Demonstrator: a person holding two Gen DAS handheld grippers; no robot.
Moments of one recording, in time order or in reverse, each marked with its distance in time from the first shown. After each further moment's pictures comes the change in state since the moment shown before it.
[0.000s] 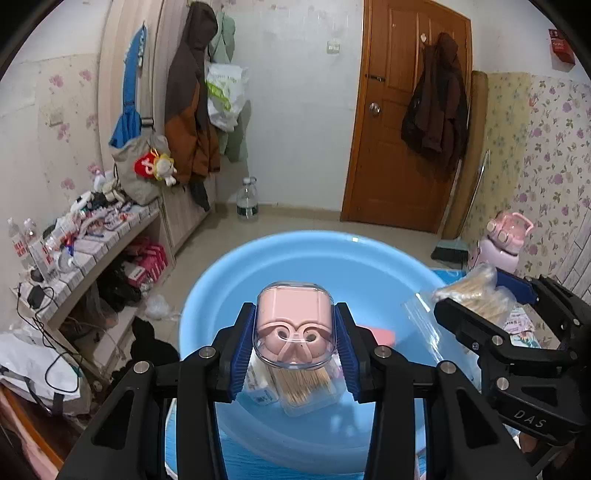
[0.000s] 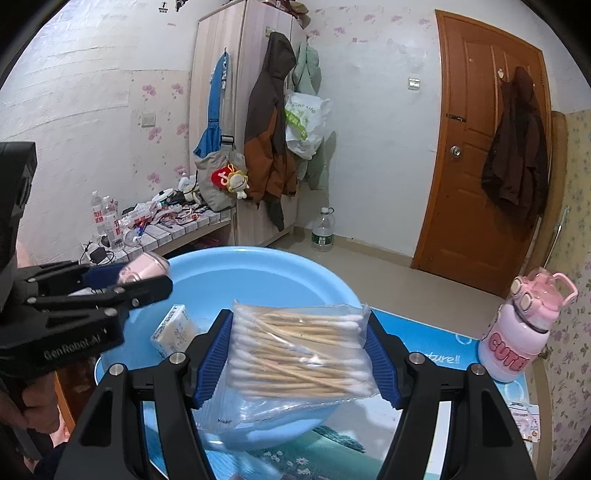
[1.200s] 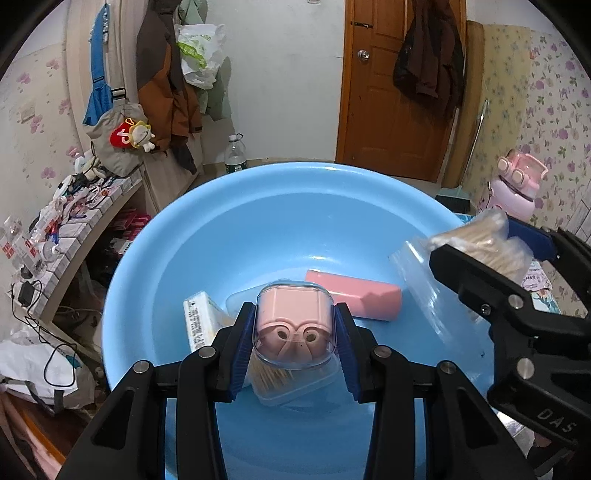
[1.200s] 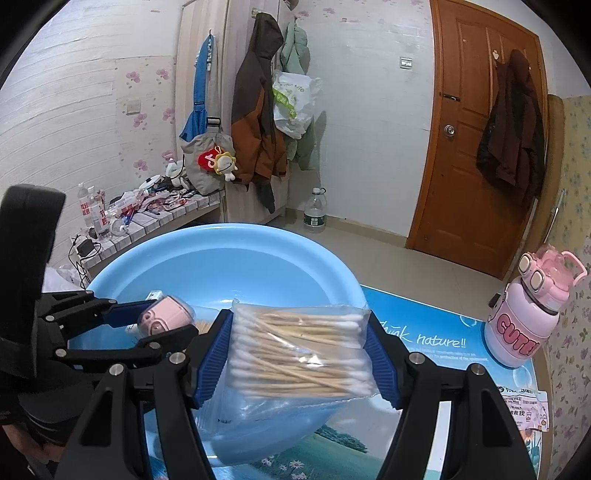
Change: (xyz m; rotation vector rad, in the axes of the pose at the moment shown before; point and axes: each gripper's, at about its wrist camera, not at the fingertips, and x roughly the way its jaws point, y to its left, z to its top) left arm 0.058 -0.030 -0.019 0.083 0.185 0.002; right arm 0.040 -0.011 -0.011 0.034 0.068 -0.033
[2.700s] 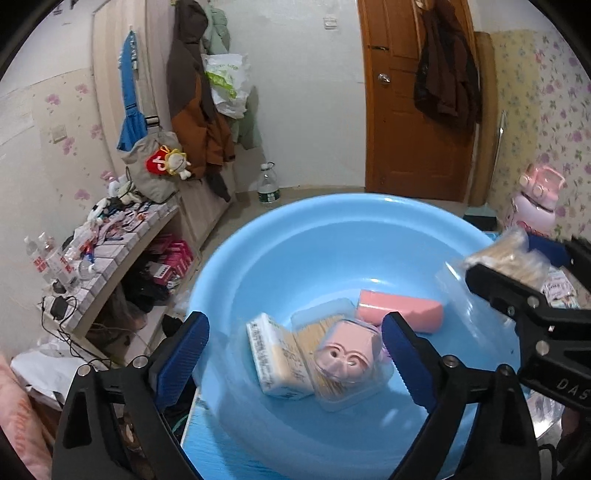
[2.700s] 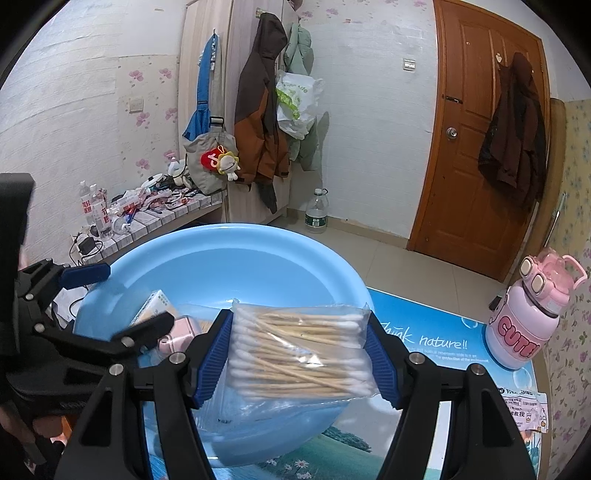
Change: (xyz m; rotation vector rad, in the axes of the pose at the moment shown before) left arm -0.031 0.029 -0.002 -0.001 -0.126 0.141; right arm -0.002 0.008 -0.001 -0.008 0.002 0.000
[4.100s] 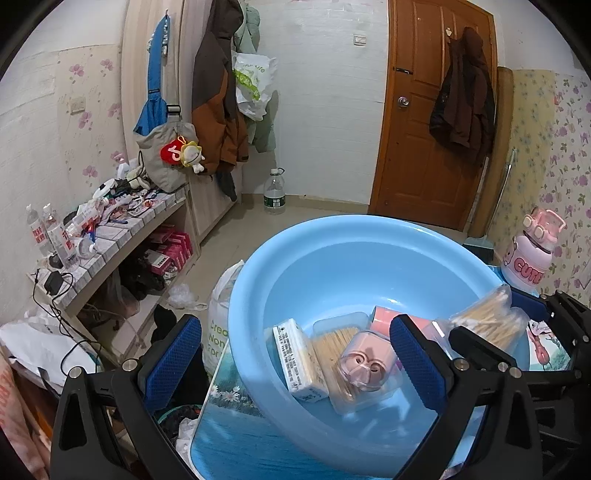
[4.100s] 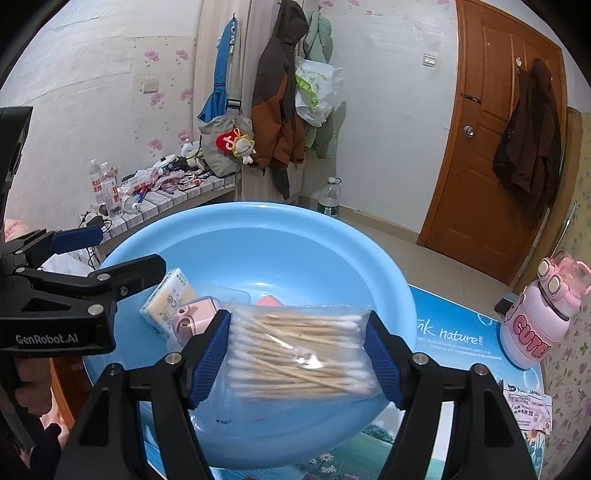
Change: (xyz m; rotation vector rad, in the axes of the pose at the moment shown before) left arm -0.009 0.036 0.001 -0.123 -0.031 -0.041; right arm 0.006 0.028 -0.010 -0.057 0.046 0.028
